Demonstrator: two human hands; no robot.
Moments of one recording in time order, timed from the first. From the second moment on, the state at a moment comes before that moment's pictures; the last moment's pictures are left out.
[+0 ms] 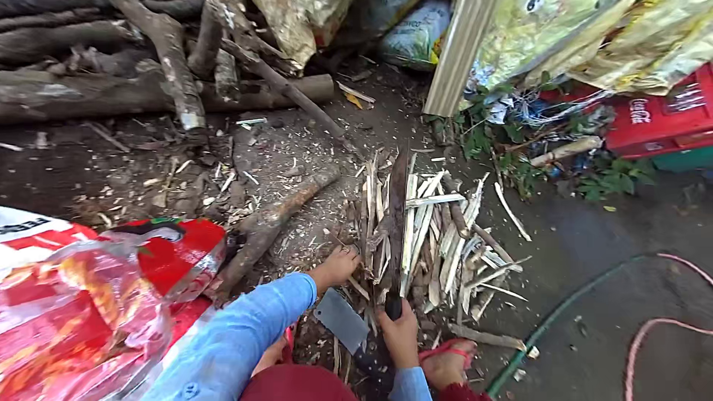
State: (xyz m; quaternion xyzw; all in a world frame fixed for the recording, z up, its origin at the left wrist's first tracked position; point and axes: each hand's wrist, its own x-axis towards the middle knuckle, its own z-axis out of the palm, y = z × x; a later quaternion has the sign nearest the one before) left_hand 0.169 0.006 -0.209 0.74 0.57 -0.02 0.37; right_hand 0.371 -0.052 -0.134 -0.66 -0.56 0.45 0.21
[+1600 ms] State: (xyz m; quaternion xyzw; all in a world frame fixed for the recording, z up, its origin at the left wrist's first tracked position) left_hand 0.061 -0.023 -0.164 0.49 0.73 0.31 0.35; right_hand 0.322 -0.085 -0.141 -0.61 -0.56 0.55 0.12
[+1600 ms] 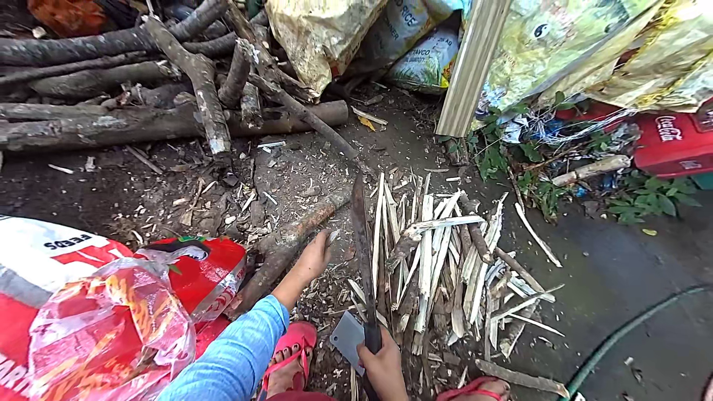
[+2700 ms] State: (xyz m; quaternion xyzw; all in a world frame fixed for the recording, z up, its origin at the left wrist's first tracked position) left_hand 0.068 -0.019 -0.170 0.53 0.71 0.36 0.29; right_hand 0.310 -0.093 -0.103 -0.61 -0.67 0.42 0.03
